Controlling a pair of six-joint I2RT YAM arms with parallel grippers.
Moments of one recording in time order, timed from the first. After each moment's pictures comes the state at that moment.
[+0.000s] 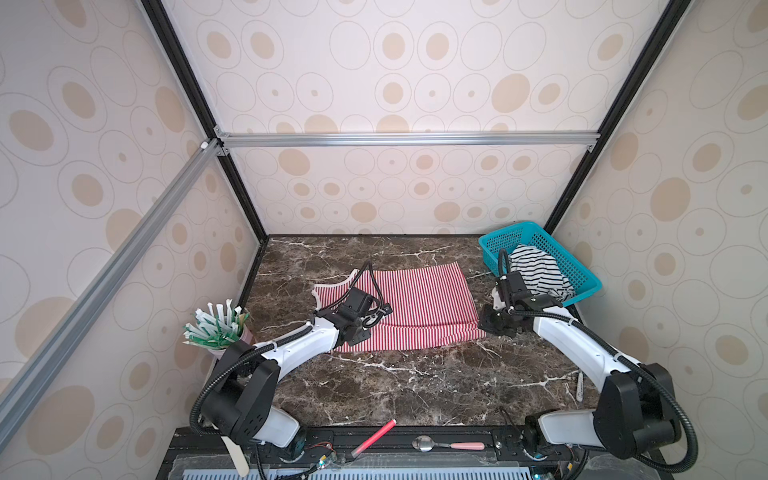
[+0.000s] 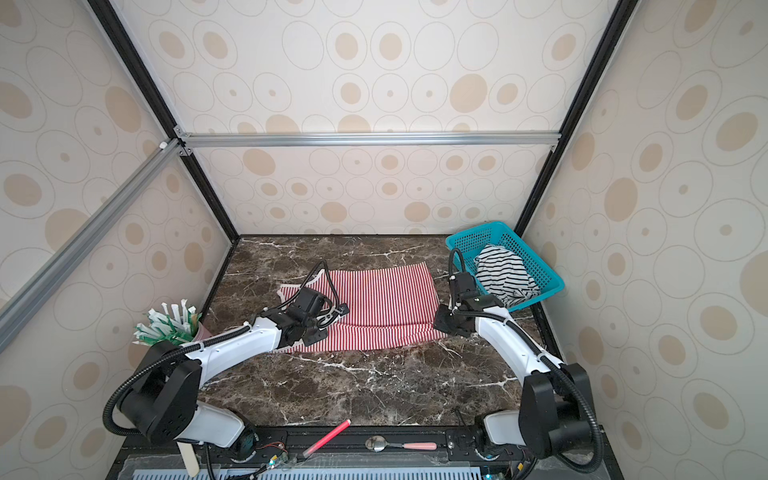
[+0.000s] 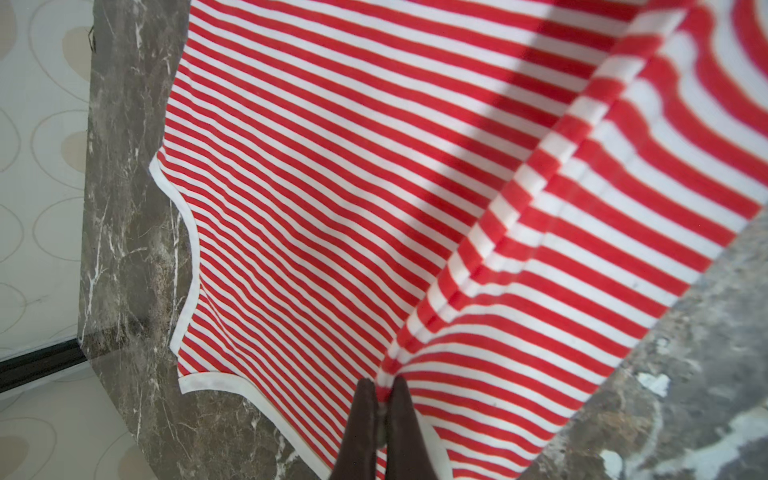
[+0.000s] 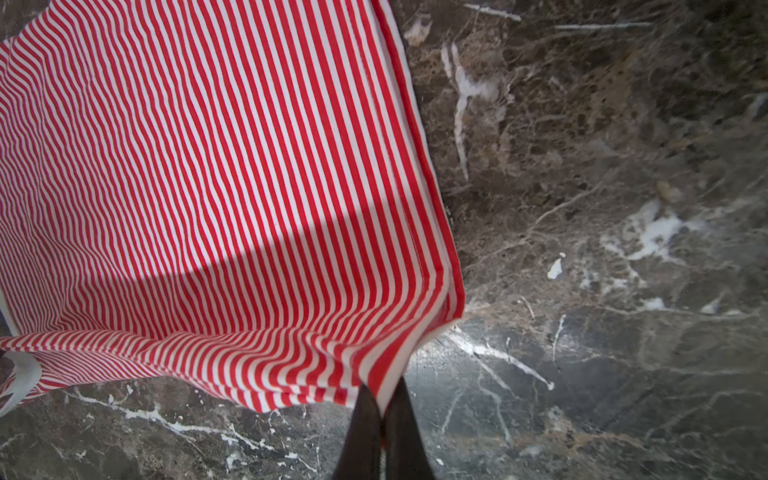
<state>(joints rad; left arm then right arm) -0.55 1.48 0.84 -0.38 -0.24 0.66 0.22 1.37 0.94 -0.73 -0.13 0.53</state>
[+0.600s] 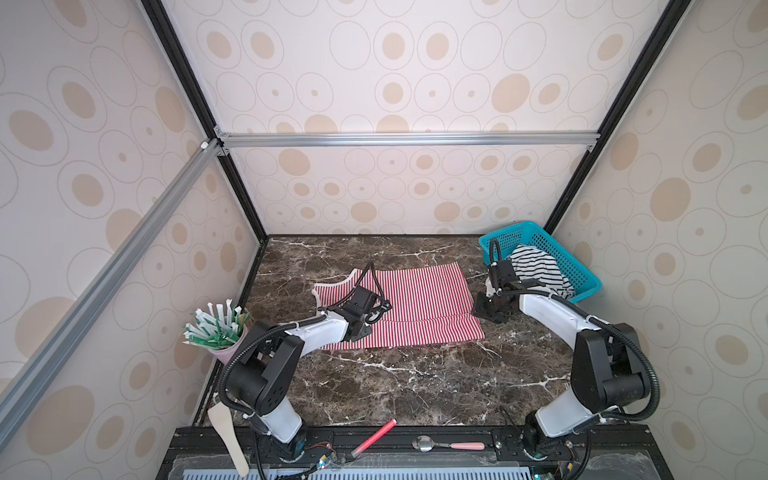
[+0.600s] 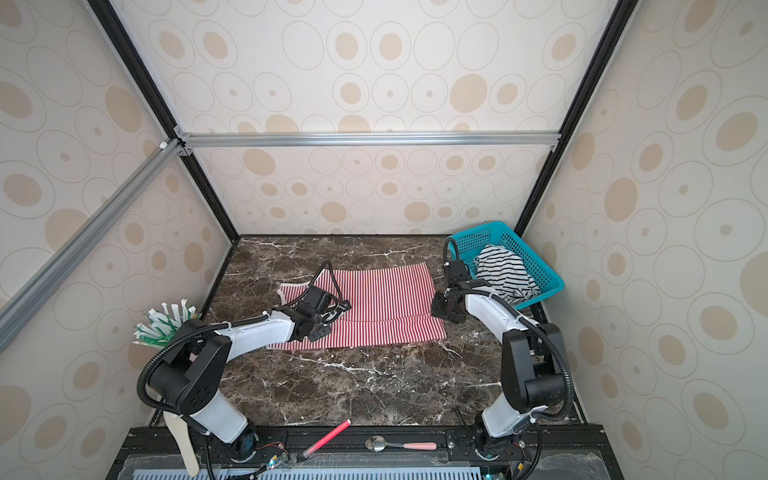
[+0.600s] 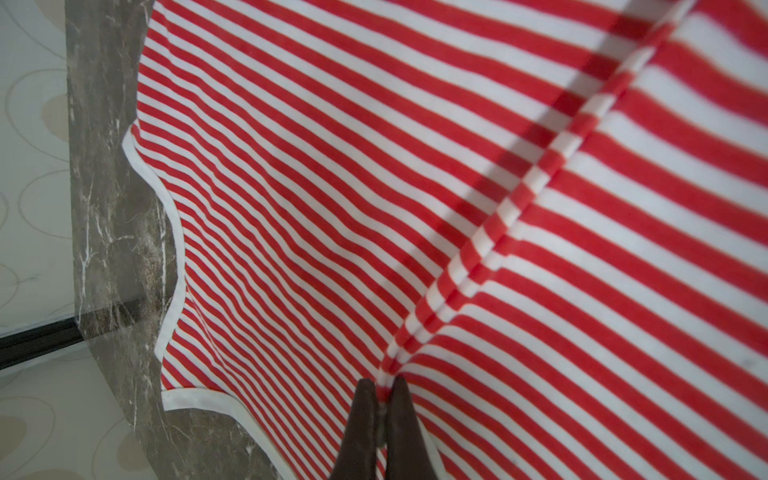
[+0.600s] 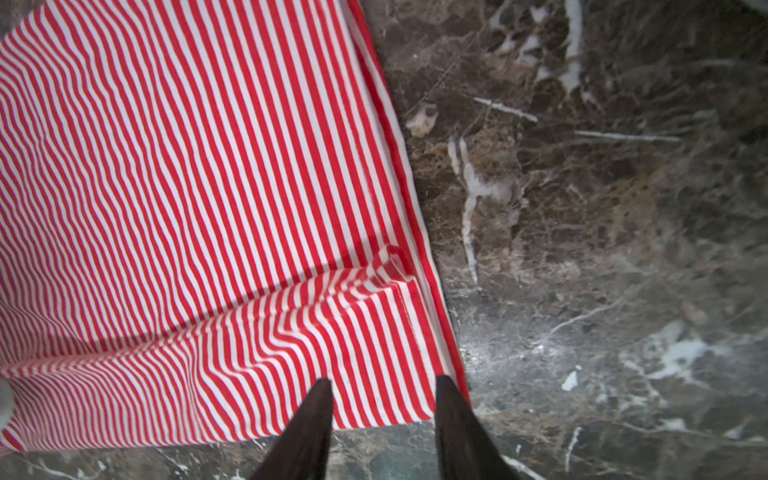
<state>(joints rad) -0.53 1.65 0.87 -0.26 -0.34 0.62 0.20 1.59 1.07 -0.67 -0.09 0.48</state>
